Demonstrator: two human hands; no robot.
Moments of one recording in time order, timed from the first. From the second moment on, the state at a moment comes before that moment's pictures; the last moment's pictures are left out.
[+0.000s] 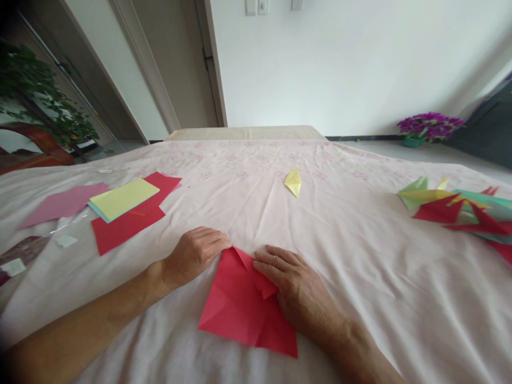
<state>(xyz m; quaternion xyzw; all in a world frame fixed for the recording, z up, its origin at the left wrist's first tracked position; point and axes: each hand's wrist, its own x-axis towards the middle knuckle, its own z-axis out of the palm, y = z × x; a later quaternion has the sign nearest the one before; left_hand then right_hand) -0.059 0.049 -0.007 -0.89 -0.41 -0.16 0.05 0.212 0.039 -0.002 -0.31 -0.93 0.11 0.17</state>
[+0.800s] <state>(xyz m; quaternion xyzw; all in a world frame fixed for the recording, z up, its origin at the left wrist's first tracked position) -0.031 0.025 0.002 -0.87 -0.47 -0.05 0.15 0.198 0.040 0.011 -0.33 -0.93 0.02 0.16</state>
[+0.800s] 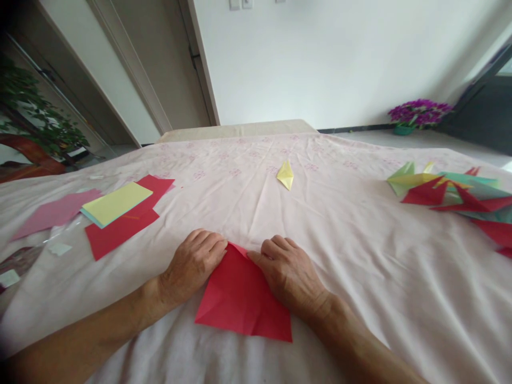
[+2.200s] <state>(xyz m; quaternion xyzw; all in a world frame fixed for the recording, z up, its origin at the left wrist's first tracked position) -0.037 0.028 0.001 -0.86 -0.49 -0.10 0.12 0.194 0.018 0.006 -0.35 -0.92 0.04 0.16</state>
